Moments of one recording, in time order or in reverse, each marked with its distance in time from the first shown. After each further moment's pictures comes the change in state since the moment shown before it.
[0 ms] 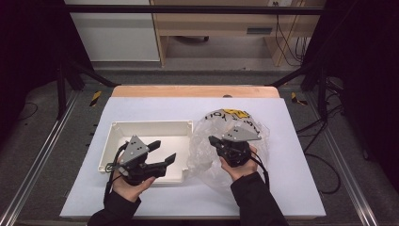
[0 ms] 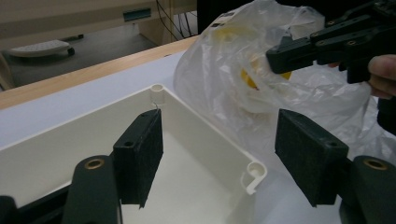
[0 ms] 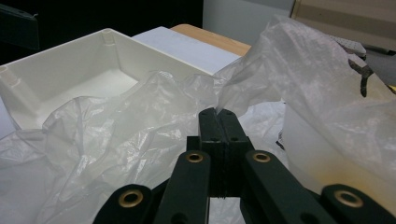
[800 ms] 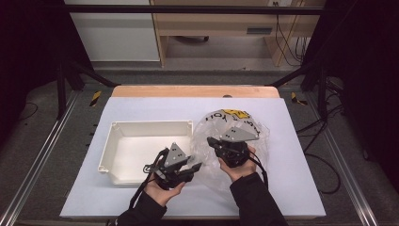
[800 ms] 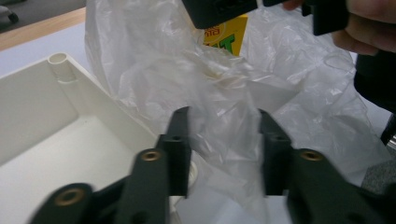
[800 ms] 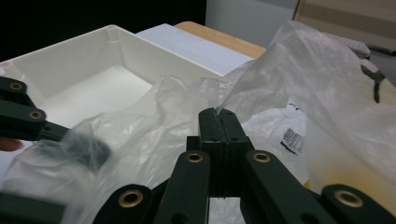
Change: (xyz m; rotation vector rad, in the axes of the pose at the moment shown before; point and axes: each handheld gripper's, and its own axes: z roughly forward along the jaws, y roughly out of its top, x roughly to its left) left arm -0.047 -0.010 0.061 0.177 -0.100 0.044; right arm 0.004 0.001 0.001 0.018 0.013 -0.016
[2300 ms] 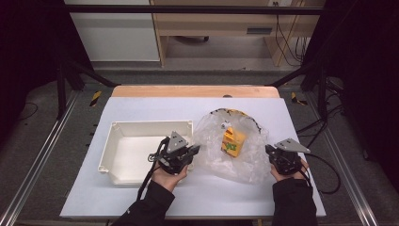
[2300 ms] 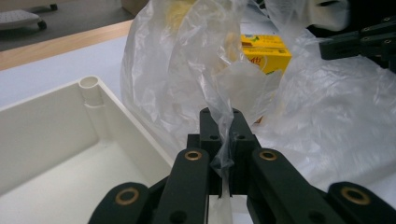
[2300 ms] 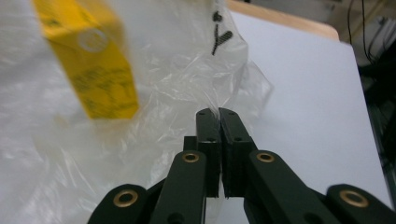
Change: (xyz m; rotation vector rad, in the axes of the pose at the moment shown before) left arm 0.022 0.012 0.028 -0.073 0.068 -0.074; right arm -0.106 -0.093 -0.064 0.140 -0.398 0.106
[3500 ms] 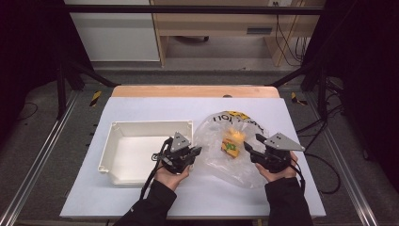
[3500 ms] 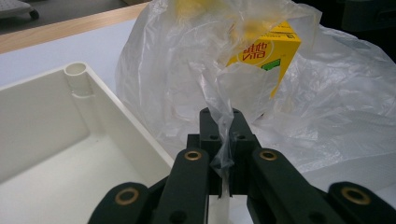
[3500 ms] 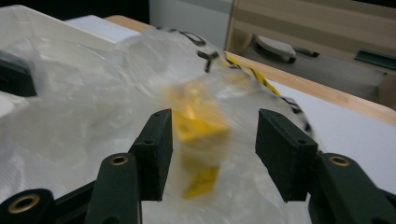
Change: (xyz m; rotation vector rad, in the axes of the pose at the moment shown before) left arm 0.002 -0.006 0.012 0.023 -0.015 -0.005; right arm 0.034 0.037 -0.014 -0.199 0.196 -0.086
